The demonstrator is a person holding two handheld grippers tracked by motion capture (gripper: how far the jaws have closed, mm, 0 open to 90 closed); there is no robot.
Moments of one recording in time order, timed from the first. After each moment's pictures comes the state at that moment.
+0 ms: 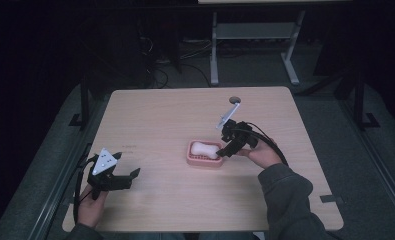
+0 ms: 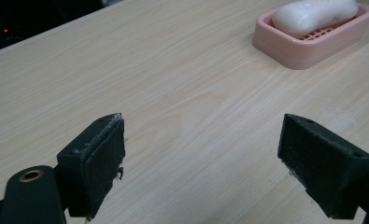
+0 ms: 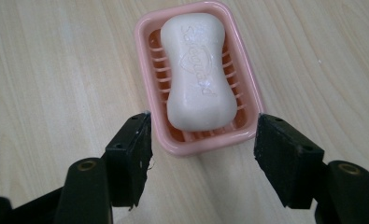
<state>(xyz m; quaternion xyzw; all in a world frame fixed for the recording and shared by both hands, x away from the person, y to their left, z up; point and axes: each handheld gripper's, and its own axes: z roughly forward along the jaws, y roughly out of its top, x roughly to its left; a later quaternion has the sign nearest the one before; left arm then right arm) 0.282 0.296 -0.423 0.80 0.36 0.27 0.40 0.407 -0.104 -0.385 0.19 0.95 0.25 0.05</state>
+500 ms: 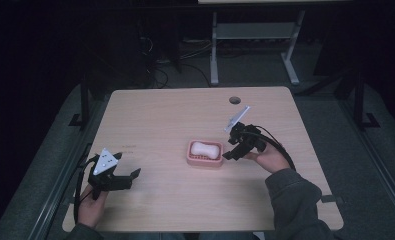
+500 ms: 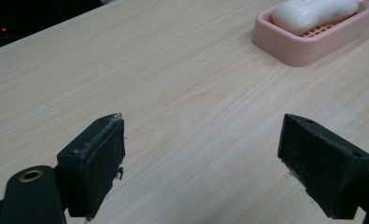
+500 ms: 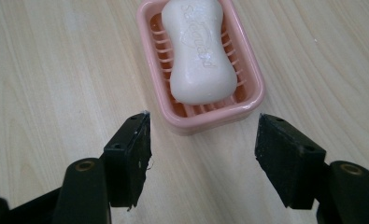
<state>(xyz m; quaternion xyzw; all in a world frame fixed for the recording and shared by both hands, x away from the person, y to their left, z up) 0.283 0.295 -0.424 0.80 0.36 0.26 0.40 0.394 -0.125 -0.385 0.21 0.94 0.26 0.05</state>
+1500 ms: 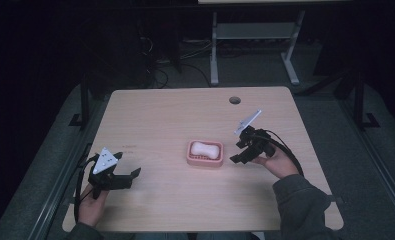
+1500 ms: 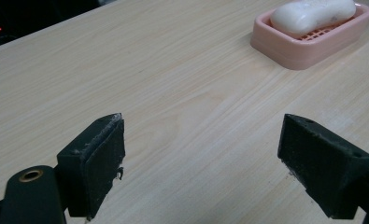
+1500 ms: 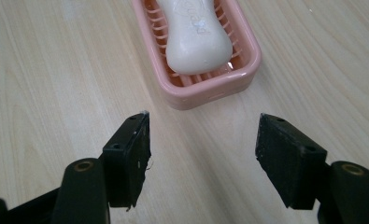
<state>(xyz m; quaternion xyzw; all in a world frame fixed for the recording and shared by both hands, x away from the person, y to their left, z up) 0.285 0.295 -0.425 0.80 0.36 0.26 0.41 0.385 -0.150 -0.393 0.24 0.93 0.27 0.04</state>
